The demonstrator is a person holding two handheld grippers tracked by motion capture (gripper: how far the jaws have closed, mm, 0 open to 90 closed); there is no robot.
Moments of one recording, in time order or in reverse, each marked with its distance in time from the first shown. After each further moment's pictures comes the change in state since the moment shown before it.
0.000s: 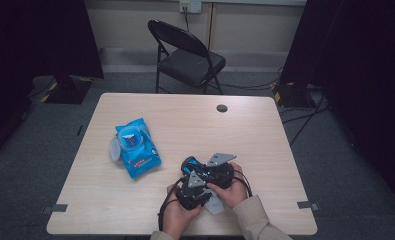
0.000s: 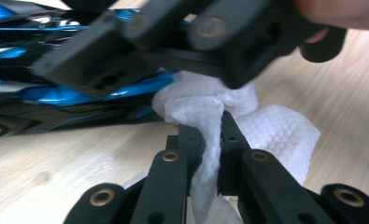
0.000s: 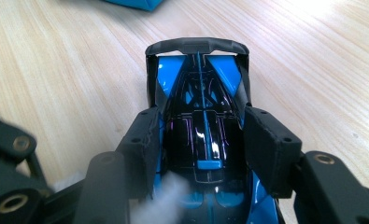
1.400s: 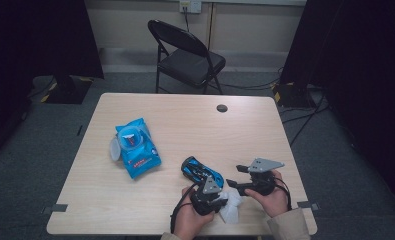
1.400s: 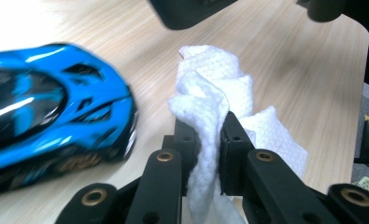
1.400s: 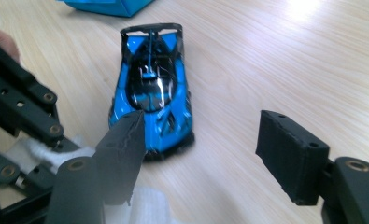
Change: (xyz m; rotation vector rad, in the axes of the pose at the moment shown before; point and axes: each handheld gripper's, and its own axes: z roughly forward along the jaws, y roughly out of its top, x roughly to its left) left arm -0.032 0.014 0.022 -0.017 -0.109 0.113; right arm -0.040 -0.056 -0.091 -0.121 -0.007 0.057
